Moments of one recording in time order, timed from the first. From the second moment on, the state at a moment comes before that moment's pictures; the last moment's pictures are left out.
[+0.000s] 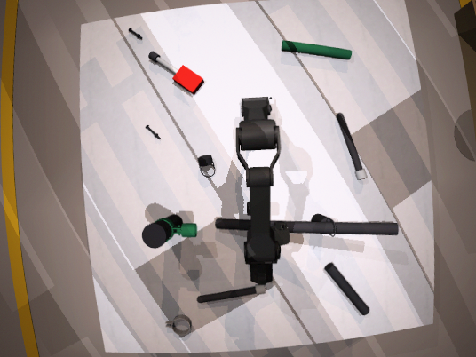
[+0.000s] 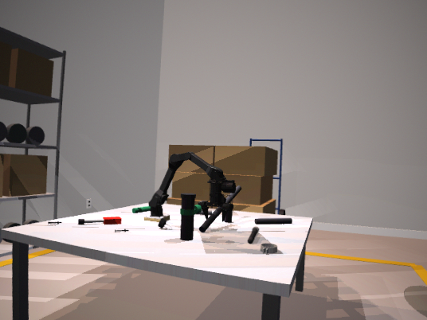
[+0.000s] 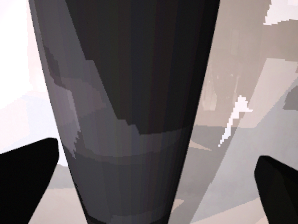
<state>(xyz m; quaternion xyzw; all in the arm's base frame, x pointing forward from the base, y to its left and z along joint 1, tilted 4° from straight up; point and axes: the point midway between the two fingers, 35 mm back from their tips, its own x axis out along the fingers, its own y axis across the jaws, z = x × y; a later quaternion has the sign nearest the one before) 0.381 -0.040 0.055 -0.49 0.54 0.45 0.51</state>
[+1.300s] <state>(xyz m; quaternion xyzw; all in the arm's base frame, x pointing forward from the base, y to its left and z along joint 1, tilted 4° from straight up) 0.373 -0.047 0.066 -0.50 0.57 0.44 0.48</state>
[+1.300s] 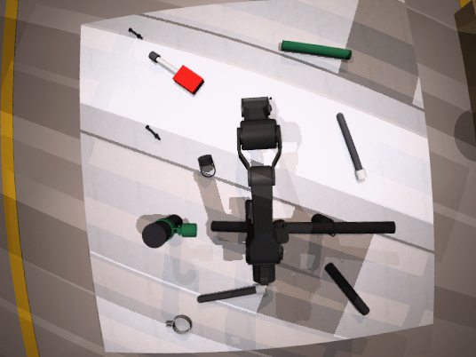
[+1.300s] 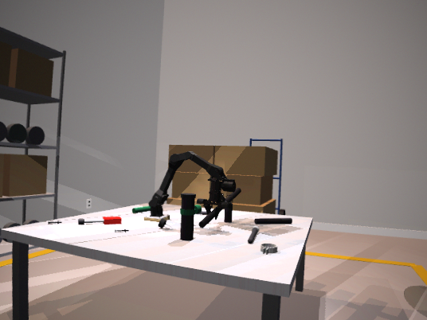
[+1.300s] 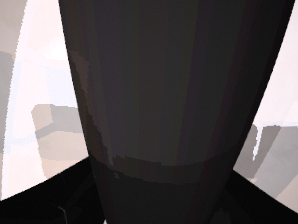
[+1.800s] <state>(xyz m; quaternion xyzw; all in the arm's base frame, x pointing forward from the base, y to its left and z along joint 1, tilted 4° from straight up) 0.368 -0.058 0.114 -0.54 0.61 0.38 0.44</state>
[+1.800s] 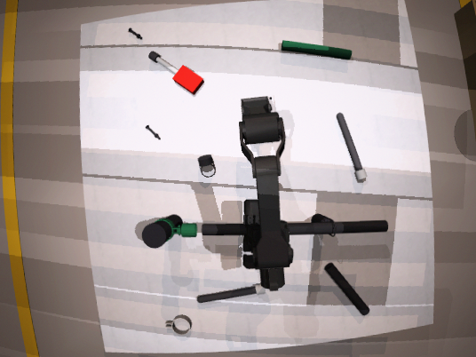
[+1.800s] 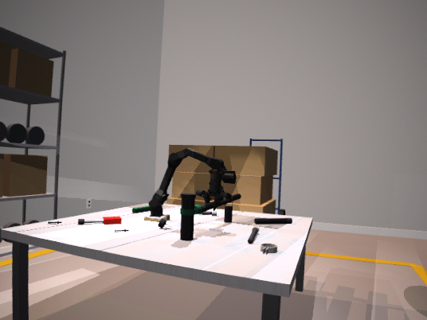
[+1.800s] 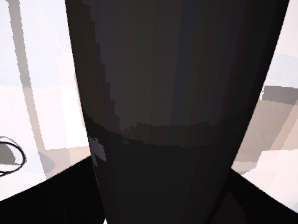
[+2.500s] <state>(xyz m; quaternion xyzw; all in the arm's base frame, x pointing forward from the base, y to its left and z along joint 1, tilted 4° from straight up) 0.367 -0.058 0.115 -0.54 0.61 0.38 0.44</state>
